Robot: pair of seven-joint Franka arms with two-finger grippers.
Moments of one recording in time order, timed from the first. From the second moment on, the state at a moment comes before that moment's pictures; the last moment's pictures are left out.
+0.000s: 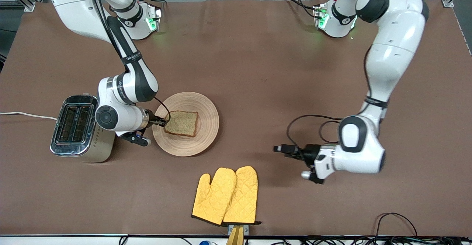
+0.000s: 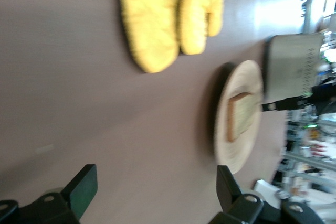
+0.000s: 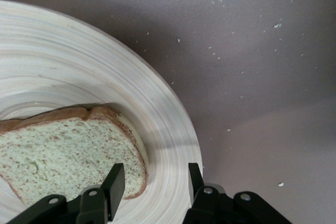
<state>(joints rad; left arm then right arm) 0.00 0.96 -0.33 -1.16 -0.63 1.95 0.32 0.29 0.51 -0.03 -1.84 0.20 2.07 0.49</state>
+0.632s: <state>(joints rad) 0.07 0.72 -0.29 -1.15 -0.08 1.86 0.36 0.33 0.51 -0.02 -1.88 0.21 2.16 0.49</state>
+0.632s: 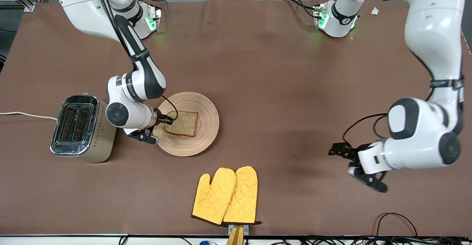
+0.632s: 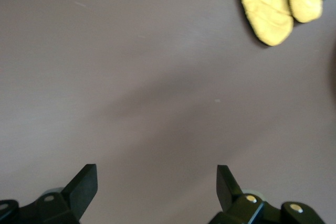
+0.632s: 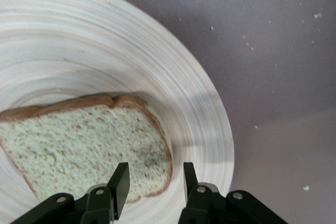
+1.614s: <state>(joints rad) -0.03 0.25 -0.24 -1.14 0.11 1.46 -0.05 0.34 0.47 -0.02 -1.97 0.21 2.25 0.49</state>
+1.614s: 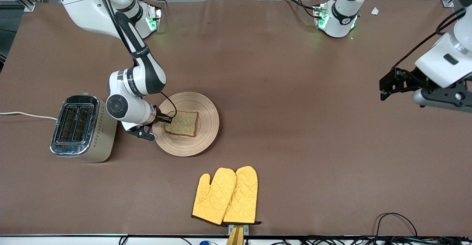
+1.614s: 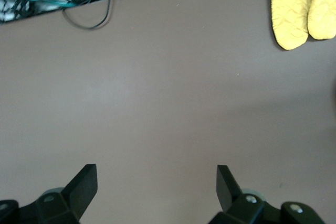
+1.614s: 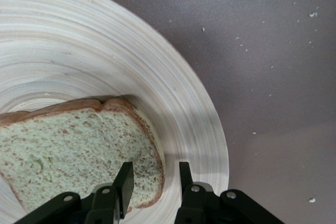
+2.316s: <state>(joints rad) 0.06 0.11 -0.25 -1.38 0.03 1.57 -0.09 0.34 0.47 -0.02 -1.99 0.21 2.30 0.49</state>
